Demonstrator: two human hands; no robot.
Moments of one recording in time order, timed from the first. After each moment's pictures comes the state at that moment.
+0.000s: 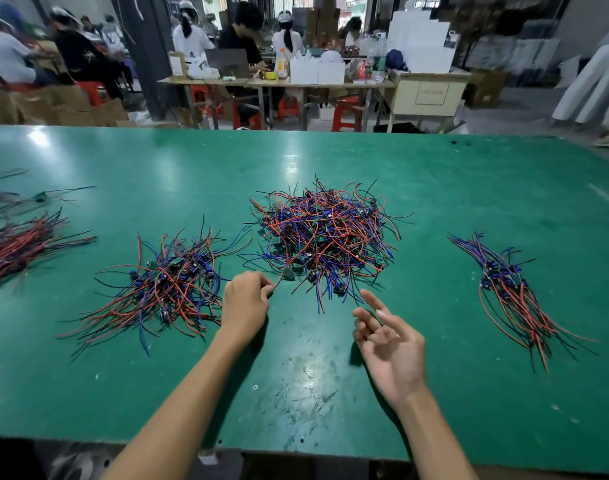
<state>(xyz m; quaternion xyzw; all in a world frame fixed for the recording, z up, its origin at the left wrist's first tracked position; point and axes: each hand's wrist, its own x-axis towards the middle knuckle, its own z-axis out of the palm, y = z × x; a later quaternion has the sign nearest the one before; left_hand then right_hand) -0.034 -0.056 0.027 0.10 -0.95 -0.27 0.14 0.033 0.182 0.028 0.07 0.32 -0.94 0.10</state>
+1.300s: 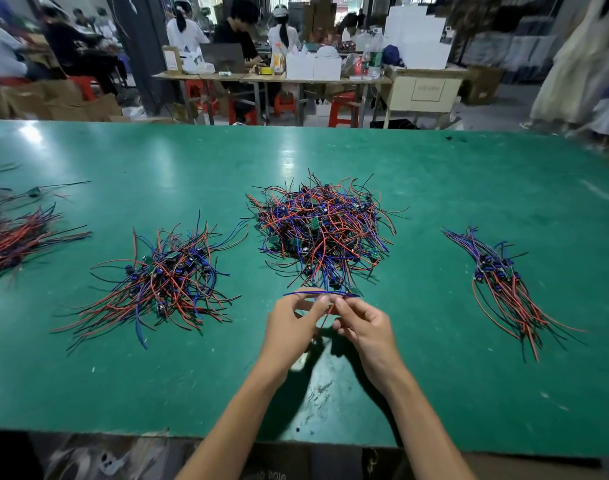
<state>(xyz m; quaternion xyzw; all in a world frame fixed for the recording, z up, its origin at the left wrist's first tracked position) 0.034 0.024 0.045 0.07 -0.76 -0.65 0.01 0.022 0.161 0.016 0.02 0.56 -0.83 0.05</state>
